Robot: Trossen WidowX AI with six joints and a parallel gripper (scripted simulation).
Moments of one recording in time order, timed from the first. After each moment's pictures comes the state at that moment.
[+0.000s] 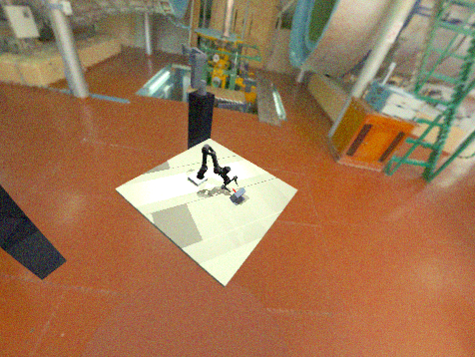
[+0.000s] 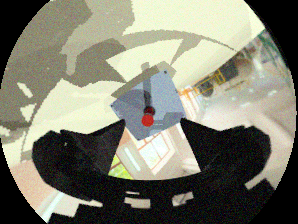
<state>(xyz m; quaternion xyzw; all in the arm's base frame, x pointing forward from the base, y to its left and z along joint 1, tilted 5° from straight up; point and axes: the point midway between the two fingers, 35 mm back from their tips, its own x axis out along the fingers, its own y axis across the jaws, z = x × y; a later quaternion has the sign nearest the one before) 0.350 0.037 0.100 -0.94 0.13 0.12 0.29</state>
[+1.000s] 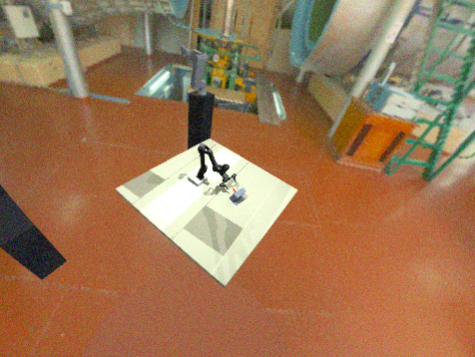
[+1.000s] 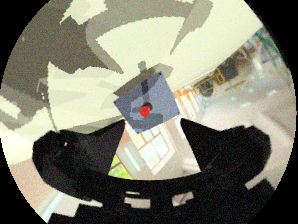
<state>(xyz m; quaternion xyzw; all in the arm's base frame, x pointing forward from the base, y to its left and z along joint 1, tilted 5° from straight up) 0.328 0.044 0.110 -0.94 0.13 0.12 0.29</state>
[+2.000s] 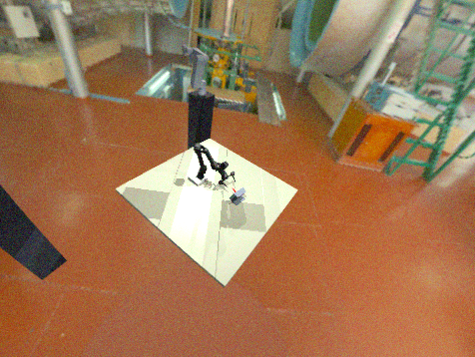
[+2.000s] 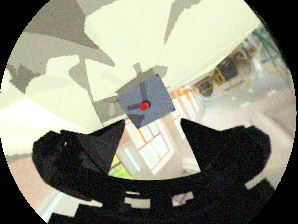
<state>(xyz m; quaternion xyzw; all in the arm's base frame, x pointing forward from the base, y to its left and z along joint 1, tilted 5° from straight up) 0.307 0.051 0.120 -0.94 0.13 0.12 0.29</state>
